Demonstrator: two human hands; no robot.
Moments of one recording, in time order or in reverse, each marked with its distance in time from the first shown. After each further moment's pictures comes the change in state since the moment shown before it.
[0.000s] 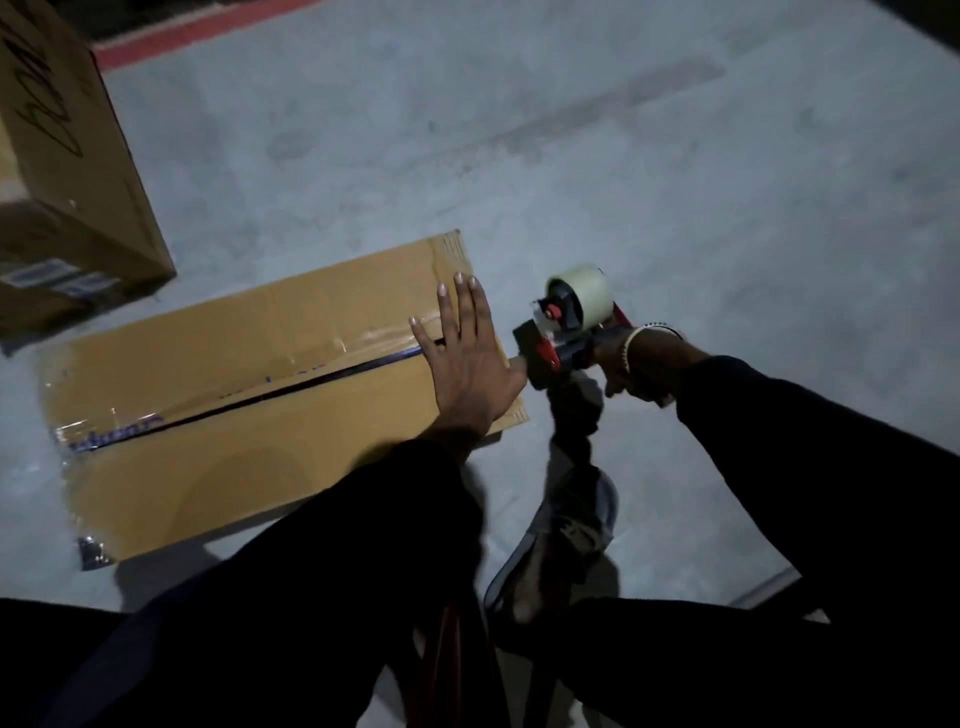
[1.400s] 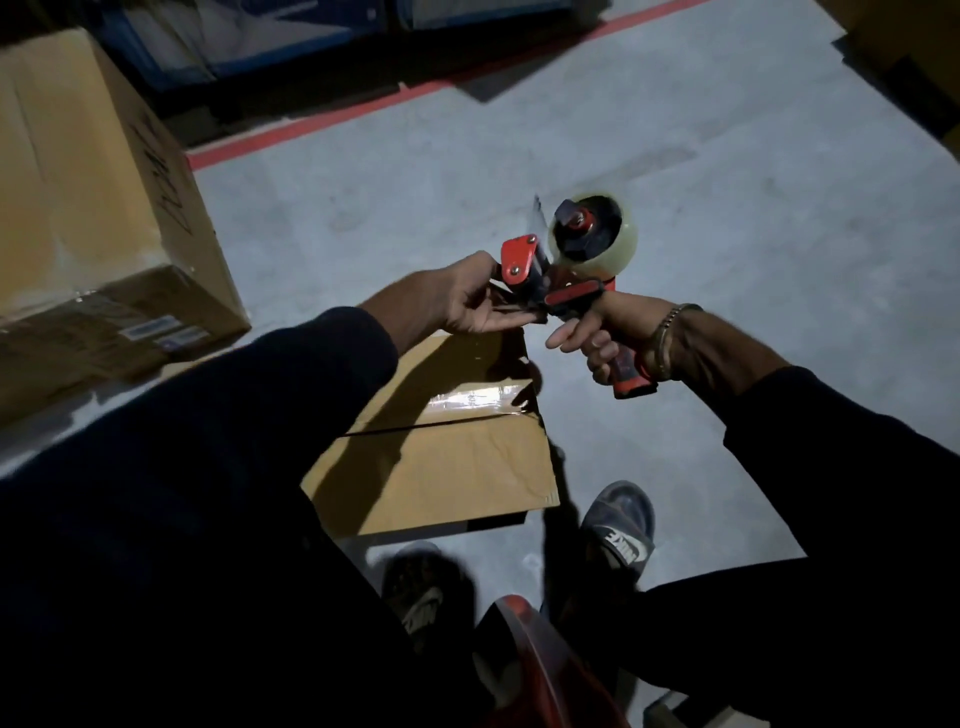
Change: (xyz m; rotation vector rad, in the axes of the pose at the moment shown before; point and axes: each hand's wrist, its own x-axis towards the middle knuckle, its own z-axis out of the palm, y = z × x) left_hand 0.081 -0.057 -0.203 -1.483 -1.057 -0.583; right_hand -0.199 -0.093 0.024 0.598 -0.322 -0.243
